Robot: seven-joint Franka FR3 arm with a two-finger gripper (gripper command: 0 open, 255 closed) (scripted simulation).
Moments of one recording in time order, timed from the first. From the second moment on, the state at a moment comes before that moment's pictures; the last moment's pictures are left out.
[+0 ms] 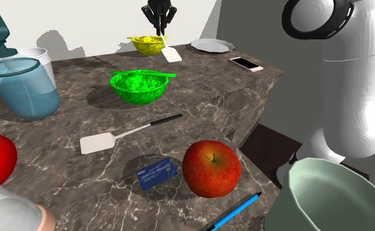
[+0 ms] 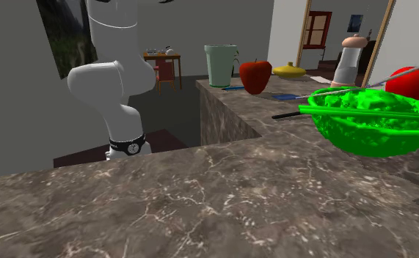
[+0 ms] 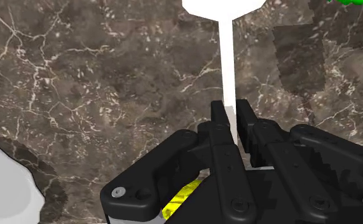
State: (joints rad) arm 0.05 0.48 0.16 -0.92 -0.11 1.46 0.53
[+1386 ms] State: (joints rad) arm 0.27 0.31 0.25 -1.20 -0.13 1.55 0.86
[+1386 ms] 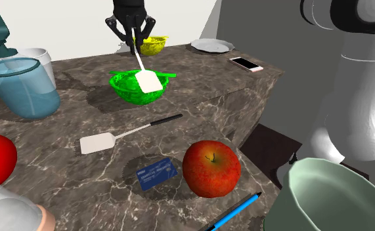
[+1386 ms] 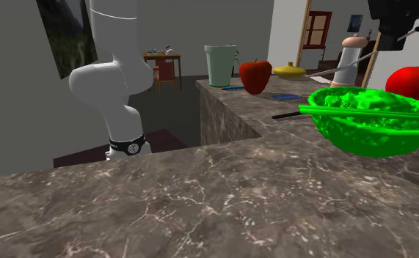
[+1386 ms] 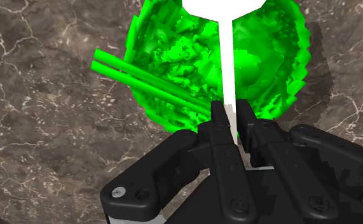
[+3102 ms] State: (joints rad) arm 0.26 0.26 0.25 -1.40 -0.12 1.69 0.87
